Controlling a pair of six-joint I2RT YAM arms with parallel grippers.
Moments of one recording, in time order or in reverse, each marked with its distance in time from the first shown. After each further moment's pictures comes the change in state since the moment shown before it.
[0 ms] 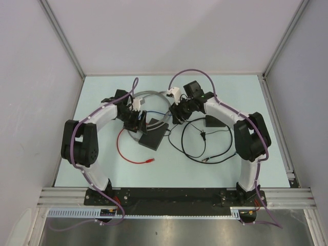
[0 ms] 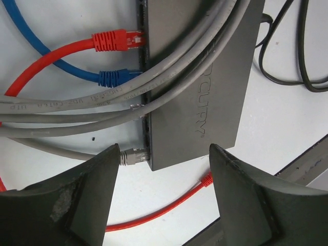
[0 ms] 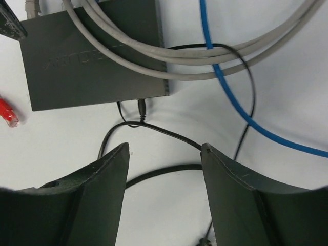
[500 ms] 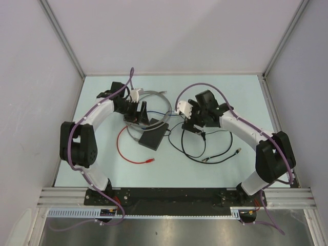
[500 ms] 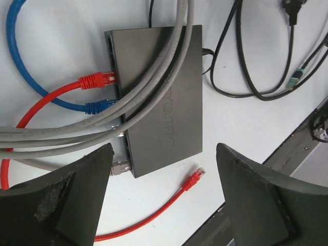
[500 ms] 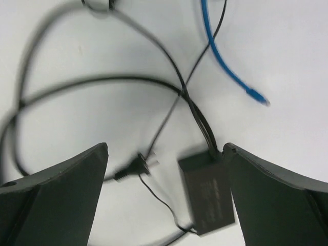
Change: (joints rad) left arm 0.031 -0.012 0.112 -0.022 0.140 0.008; right arm -0.011 -0.329 -0.336 -0.010 0.231 -0.539
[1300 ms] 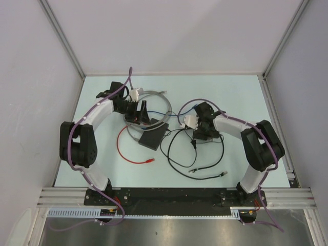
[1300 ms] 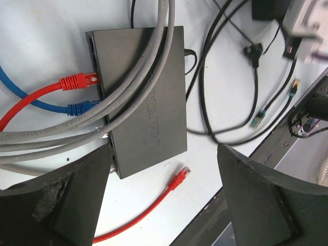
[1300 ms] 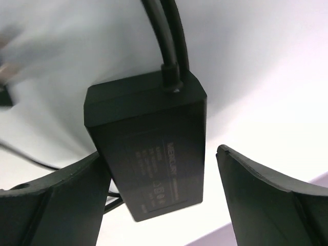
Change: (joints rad) left arm 0.010 0.000 0.000 -0.006 0.060 -0.032; right arm 0.006 0.164 -0.107 -0.006 0.369 -0.014
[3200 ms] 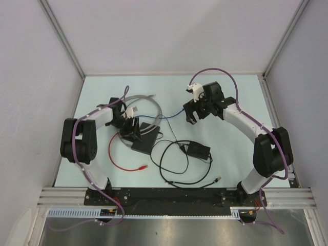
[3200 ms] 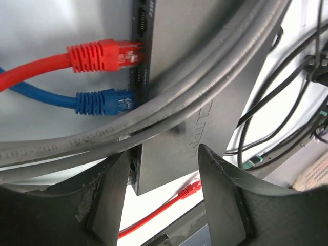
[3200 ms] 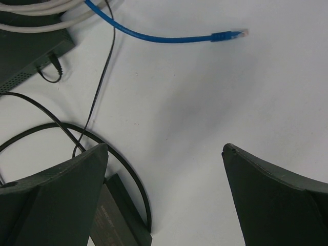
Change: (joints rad) left arm 0.068 0.027 -0.246 0.022 -0.120 -0.060; right arm -0.105 -0.101 0.209 0.073 -0.428 0.680
